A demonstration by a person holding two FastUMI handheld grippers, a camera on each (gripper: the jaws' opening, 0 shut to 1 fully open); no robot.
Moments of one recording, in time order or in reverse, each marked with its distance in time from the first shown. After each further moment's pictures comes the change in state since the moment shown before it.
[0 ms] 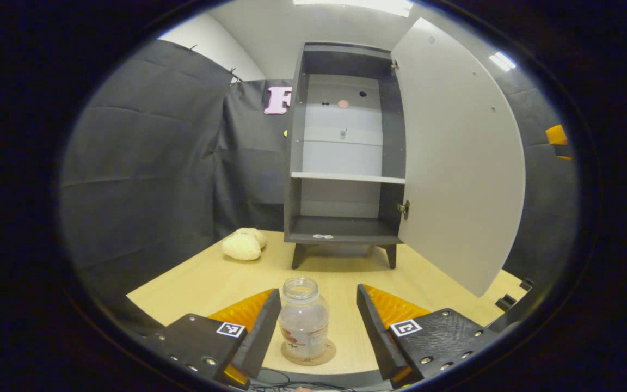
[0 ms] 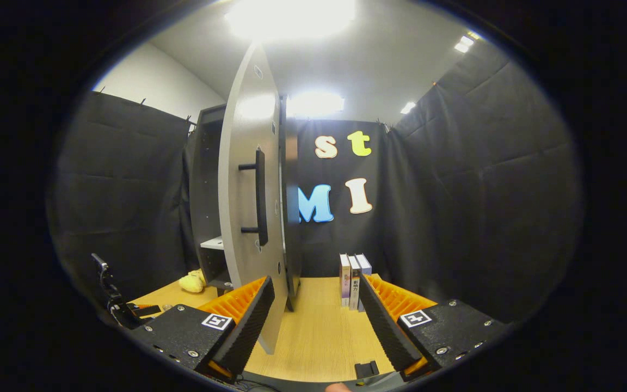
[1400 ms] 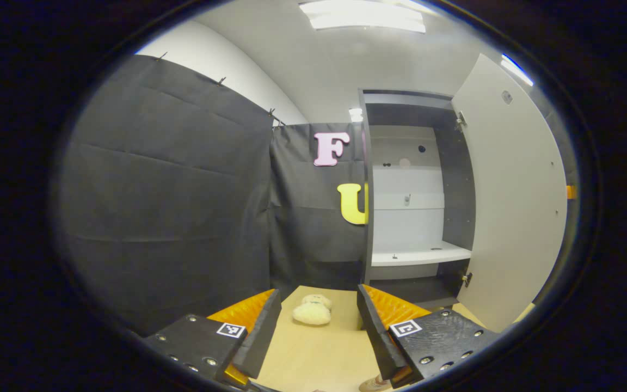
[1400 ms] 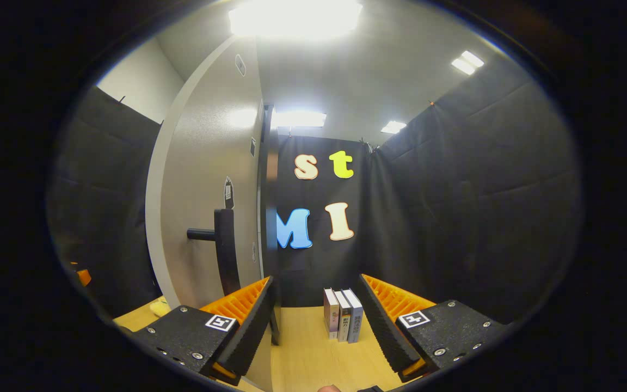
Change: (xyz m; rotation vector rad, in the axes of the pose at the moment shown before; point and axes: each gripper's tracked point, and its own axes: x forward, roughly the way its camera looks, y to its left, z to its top) left arm 0.002 0.163 0.180 0.020 -0.214 0.223; right arm 0.092 0.020 0.066 -0.019 -0.078 -0.173
